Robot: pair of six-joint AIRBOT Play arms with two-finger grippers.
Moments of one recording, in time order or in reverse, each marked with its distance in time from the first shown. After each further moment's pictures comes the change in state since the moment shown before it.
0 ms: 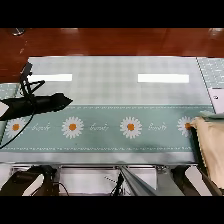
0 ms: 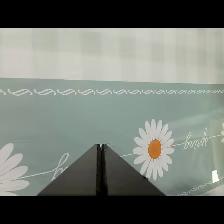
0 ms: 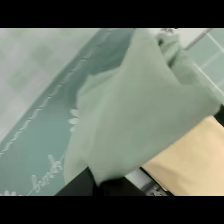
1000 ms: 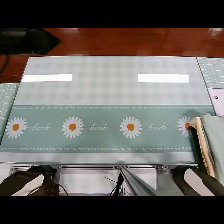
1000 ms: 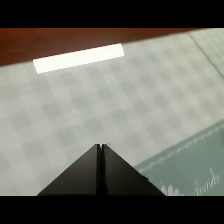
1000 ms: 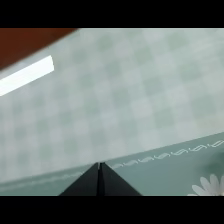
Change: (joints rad) left arm -0.023 -0.349 0.748 0.058 -0.161 0.247; right arm 0.548 -0.128 -0.069 0.255 -0.408 -0.061
